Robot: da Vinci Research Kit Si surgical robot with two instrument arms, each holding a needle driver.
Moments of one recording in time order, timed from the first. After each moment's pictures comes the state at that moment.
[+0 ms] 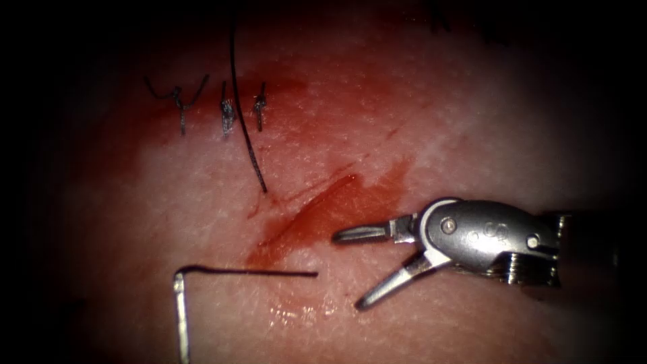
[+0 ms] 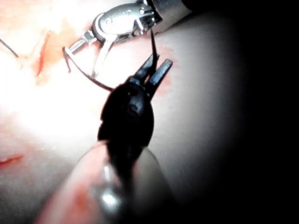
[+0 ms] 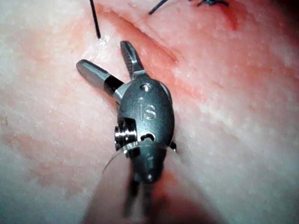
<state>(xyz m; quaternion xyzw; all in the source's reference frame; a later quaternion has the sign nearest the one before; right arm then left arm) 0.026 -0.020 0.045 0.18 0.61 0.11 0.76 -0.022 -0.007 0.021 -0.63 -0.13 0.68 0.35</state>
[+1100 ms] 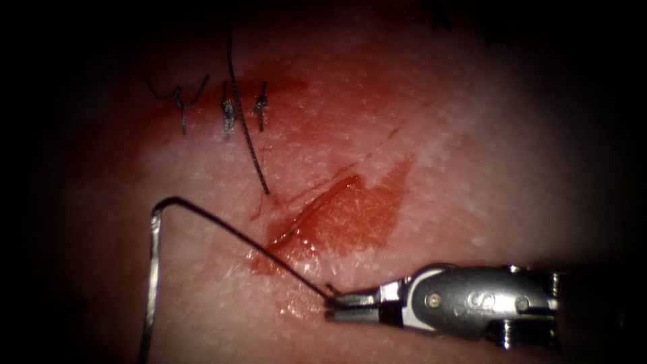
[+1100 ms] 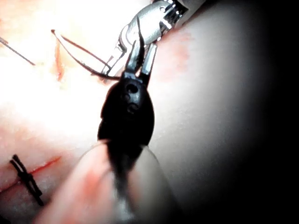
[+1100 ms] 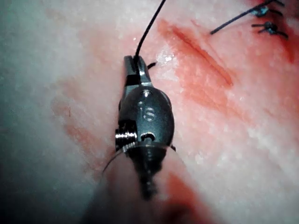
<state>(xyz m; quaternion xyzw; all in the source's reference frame) 0.026 -0.028 0.043 0.15 0.53 0.10 0.83 -0.019 -0.007 0.025 -0.63 -0.06 0.70 0.33</state>
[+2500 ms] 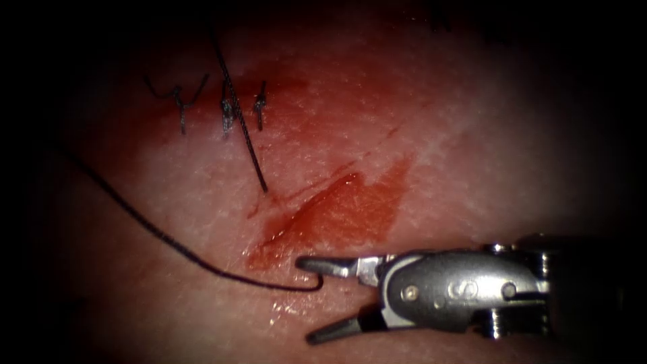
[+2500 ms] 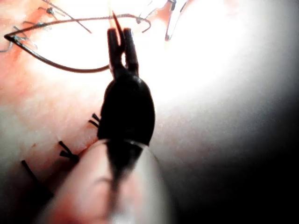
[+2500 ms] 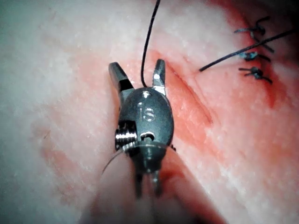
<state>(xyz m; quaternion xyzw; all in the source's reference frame) 0.030 -0.023 0.041 0.05 0.54 0.10 0.83 -0.007 -0.004 0.025 -0.59 0.09 0.71 0.38</state>
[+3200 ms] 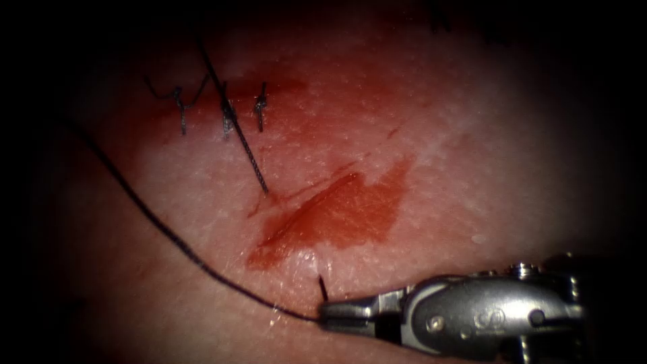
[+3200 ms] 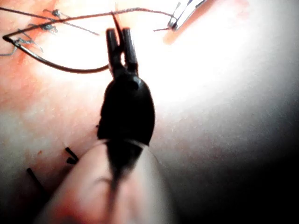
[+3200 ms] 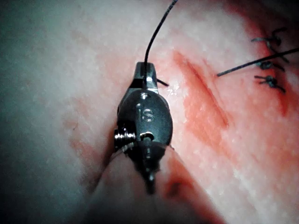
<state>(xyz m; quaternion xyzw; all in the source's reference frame) 0.028 -0.026 0.036 0.09 0.53 0.05 0.84 -0.008 -0.004 0.028 -0.59 0.10 0.71 0.38</state>
